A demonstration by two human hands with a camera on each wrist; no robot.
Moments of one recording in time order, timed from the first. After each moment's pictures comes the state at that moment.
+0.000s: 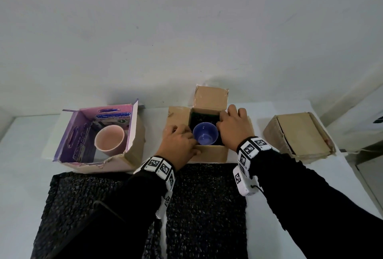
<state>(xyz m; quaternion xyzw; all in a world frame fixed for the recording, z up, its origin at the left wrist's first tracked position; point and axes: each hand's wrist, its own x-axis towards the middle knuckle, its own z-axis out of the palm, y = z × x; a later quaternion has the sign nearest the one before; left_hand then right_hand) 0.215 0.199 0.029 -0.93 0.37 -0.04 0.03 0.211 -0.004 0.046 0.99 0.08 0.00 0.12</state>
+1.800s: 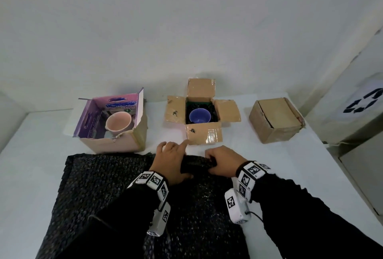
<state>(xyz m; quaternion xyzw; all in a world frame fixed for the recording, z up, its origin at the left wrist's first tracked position) 0.098 0.242 0.023 -0.95 0.28 0.09 -0.03 0.061 0.034 0.042 0.95 0.09 -0.19 -0.23</state>
